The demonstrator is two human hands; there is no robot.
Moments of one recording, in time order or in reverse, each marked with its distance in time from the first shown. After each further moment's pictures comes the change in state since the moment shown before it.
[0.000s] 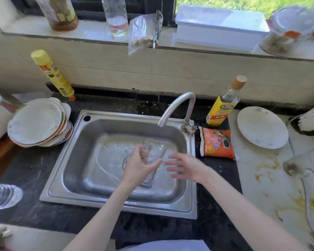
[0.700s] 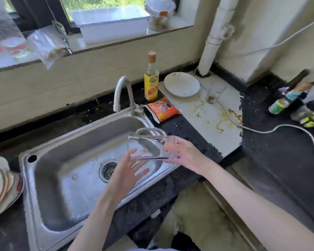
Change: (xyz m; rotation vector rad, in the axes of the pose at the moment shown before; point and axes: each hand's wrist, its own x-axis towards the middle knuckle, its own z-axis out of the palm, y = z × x) left_hand -0.044 -0.031 -0.047 -0.765 -0.911 -0.199; right_hand -0.126 0.103 0.064 0.459 0.259 -0.547
